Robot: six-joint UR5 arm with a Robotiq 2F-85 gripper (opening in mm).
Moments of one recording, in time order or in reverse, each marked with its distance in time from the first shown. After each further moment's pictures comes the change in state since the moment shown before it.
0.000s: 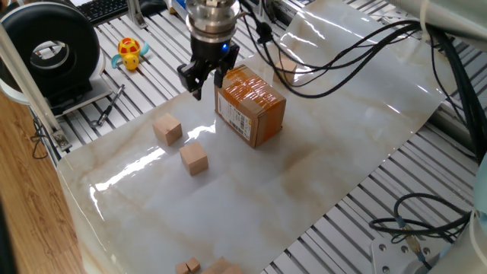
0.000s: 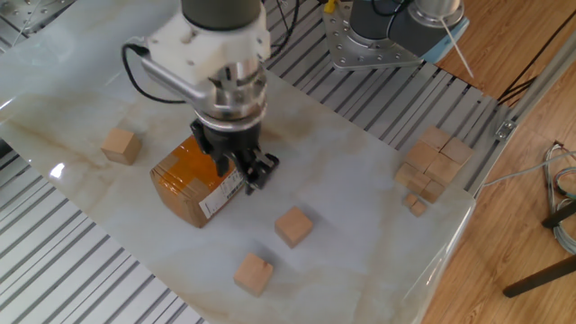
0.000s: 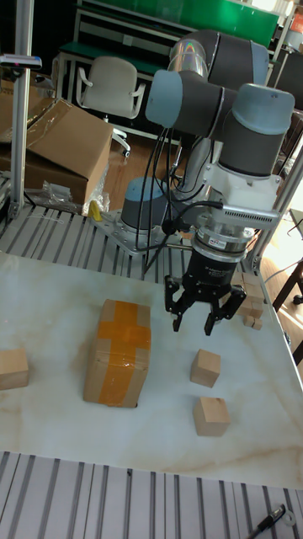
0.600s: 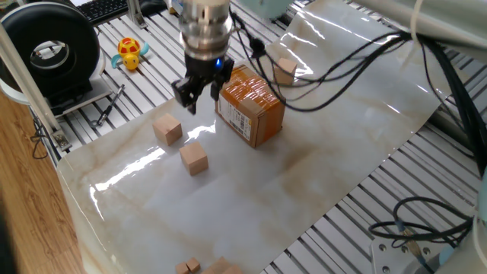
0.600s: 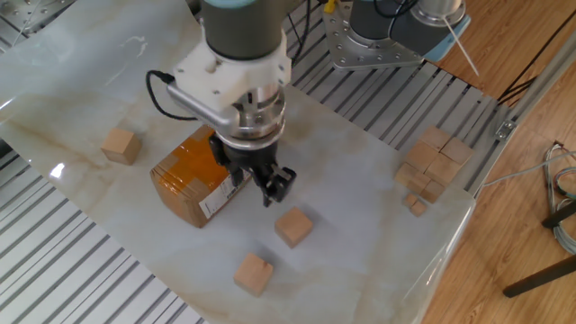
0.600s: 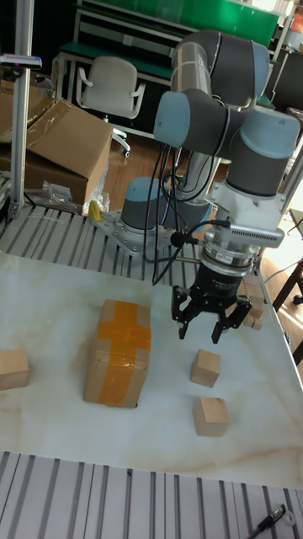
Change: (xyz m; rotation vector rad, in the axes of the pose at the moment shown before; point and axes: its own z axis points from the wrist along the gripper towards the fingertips) arm 0.015 0.023 0.033 0.004 0.005 0.022
